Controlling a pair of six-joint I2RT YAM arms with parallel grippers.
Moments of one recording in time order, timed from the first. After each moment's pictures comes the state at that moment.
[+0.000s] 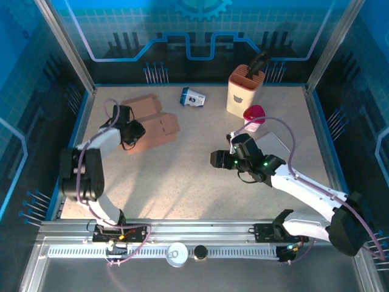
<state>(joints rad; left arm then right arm) 0.04 1.73 1.07 -0.32 0.16 -0.78 0.68 1.15 0.75 -0.33 -0.08 0.65</state>
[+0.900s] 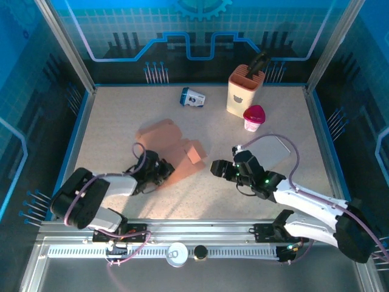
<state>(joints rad) -0.48 1.42 0.32 0.36 0.23 -1.25 0.76 1.07 0.48 -0.08 -0.01 0.96</state>
